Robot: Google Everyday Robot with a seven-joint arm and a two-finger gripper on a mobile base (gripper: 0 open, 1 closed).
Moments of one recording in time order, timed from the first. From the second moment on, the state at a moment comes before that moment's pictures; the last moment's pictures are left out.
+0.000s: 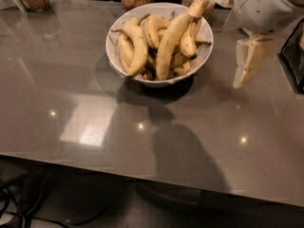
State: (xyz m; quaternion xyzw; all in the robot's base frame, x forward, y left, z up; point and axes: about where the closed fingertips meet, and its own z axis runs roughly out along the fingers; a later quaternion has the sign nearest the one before) arm 0.508 -0.131 1.009 -0.80 0.53 -0.10 0.28
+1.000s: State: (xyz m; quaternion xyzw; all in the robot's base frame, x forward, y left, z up) arm 0.554 -0.070 1.045 -0.89 0.36 -0.24 0.18
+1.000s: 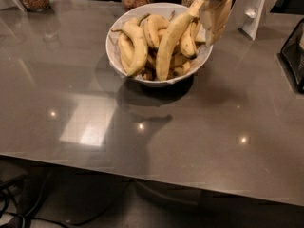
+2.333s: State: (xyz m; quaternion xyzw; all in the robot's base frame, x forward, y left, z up) arm 0.609 -0.037 1.024 -0.90 0.31 -0.28 0.08
